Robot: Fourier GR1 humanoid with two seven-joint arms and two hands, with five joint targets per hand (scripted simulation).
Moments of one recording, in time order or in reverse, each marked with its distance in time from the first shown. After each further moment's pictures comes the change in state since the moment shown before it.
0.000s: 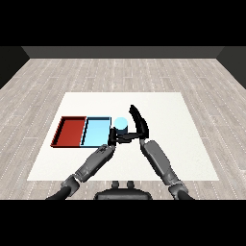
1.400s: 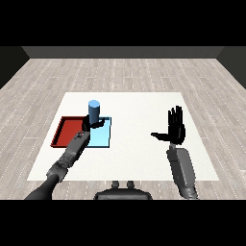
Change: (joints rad) left arm -0.200 0.223 0.318 0.463 -0.099 -0.124 0.129; right arm 0.247 -0.140 -0.340 -0.235 -0.194 0.170 -0.061
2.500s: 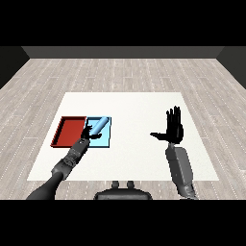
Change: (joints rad) left arm -0.058 -0.056 -0.029 0.429 -0.129 -0.040 0.125; right arm -0.017 0.022 -0.021 0.063 -0.011 0.042 -0.028
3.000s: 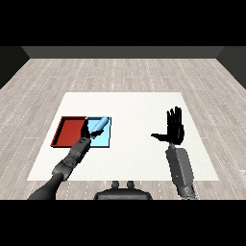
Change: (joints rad) left arm 0.020 -0.010 0.102 -0.087 0.067 0.194 -0.202; right arm 0.013 0.006 -0.008 -0.022 -0.024 0.034 -0.004
